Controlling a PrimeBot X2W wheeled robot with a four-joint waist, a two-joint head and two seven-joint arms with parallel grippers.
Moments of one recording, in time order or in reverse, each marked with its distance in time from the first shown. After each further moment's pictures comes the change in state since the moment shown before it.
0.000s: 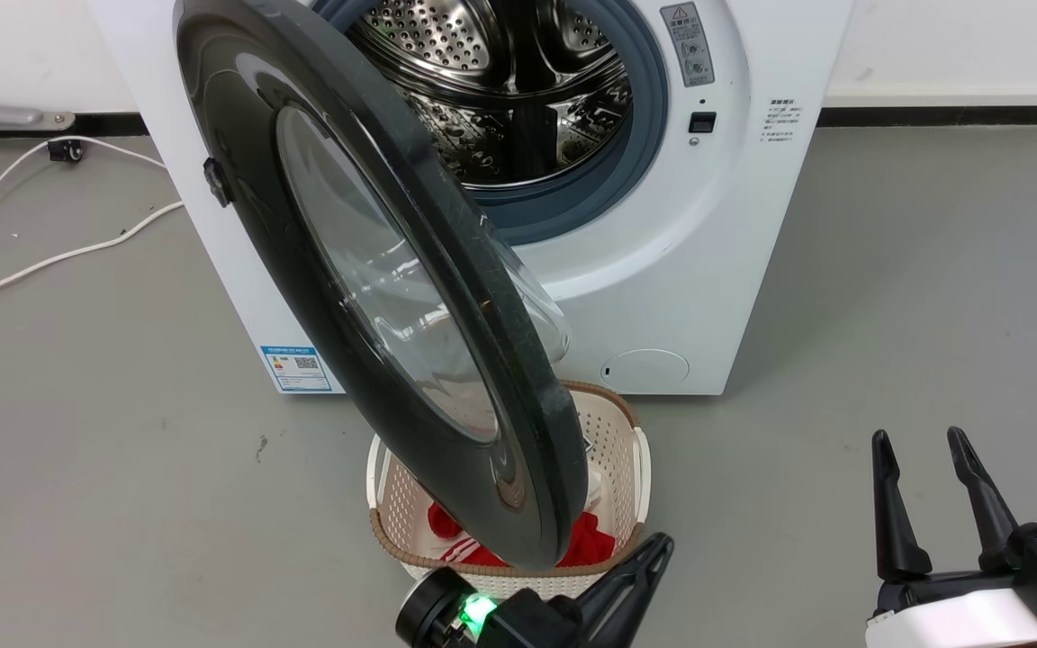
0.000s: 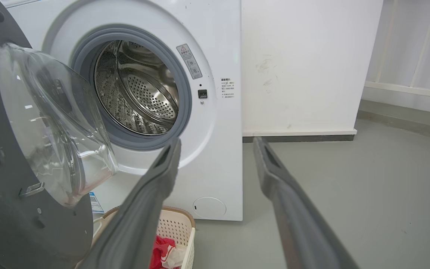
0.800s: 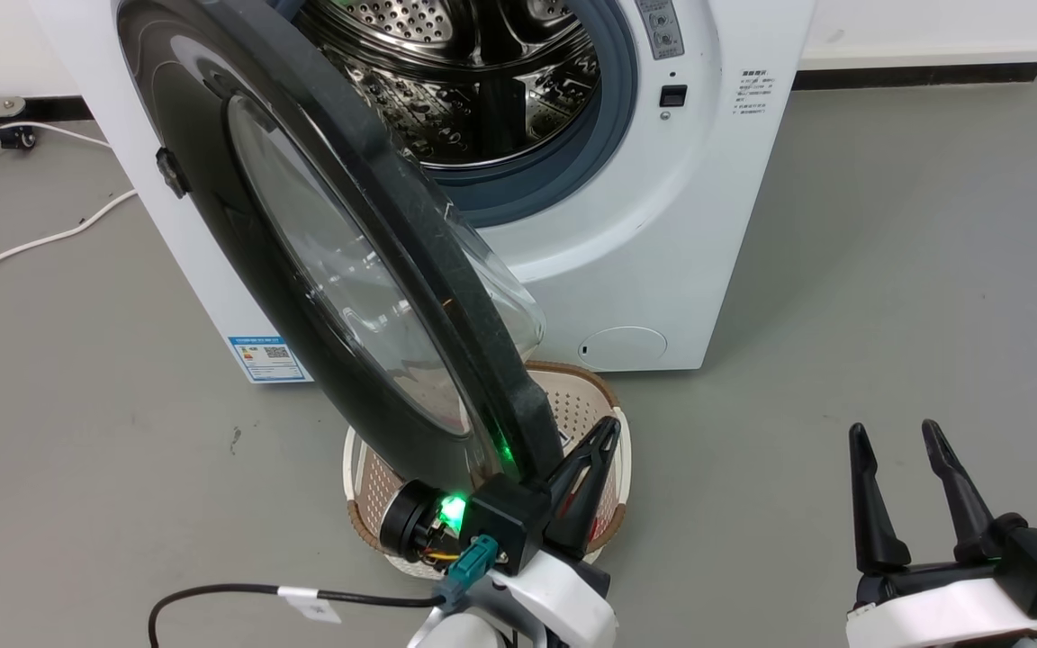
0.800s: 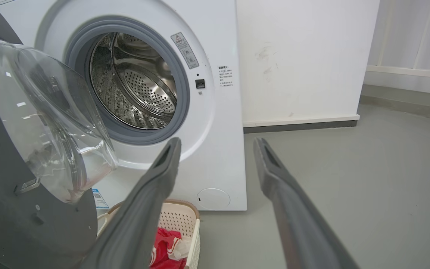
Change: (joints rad) left arm -0.250 -0.049 0.032 0.346 -0.076 0.138 -0.165; right arm -0.022 0.000 0.039 0.021 0.042 0.000 0.002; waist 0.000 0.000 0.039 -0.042
